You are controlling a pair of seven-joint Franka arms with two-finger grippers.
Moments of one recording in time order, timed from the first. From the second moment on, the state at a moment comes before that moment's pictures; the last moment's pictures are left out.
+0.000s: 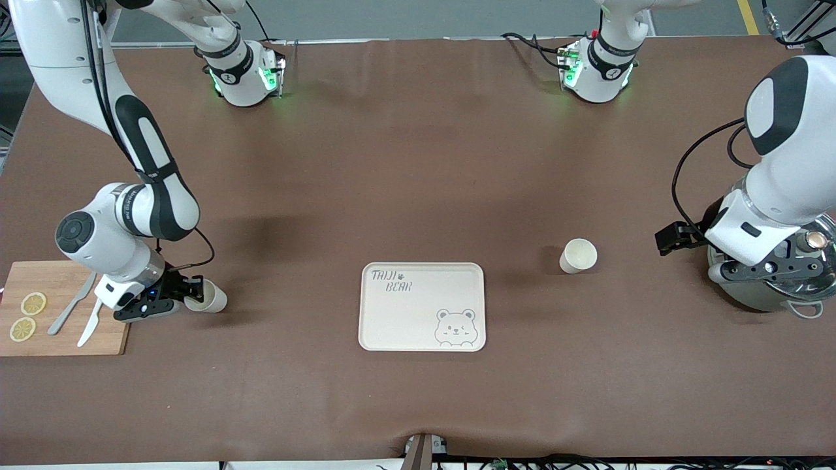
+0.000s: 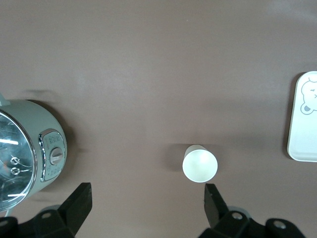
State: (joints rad) left arm -0.01 0.26 -0.15 -1.48 0.10 1.75 -0.19; right arm 0.00 0.53 -0.05 -1.92 0.16 2.58 -0.35
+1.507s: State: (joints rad) left arm -0.09 0.14 -0.06 -1.44 0.04 1.60 -0.09; right arm -0.02 0.49 -0.06 -1.61 0.16 2.01 -0.35
